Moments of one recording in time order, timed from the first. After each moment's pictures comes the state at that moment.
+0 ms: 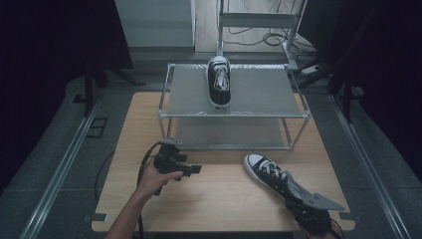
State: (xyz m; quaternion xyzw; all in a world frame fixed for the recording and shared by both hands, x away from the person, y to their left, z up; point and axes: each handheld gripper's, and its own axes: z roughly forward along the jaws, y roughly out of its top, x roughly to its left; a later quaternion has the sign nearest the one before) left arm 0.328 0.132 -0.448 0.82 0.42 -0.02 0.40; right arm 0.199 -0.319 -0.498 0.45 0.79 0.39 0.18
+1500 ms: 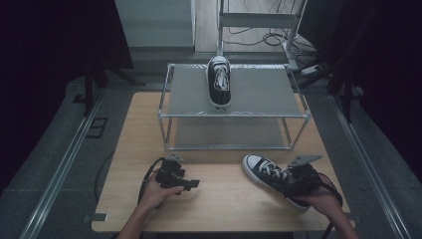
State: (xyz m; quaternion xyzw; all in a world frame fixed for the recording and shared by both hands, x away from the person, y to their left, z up) left arm 0.311 0.130 -0.498 0.82 0.44 -0.01 0.36; right arm 0.293 -0.290 -0.444 0.38 0.88 0.28 0.11
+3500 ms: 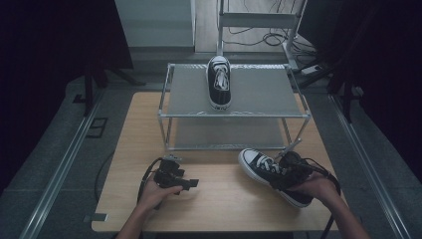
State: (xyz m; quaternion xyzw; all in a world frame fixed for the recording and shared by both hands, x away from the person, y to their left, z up) left arm 0.310 0.134 -0.497 0.81 0.45 -0.02 0.37; right arm 0.321 -0.261 -0.423 0.37 0.91 0.16 0.05
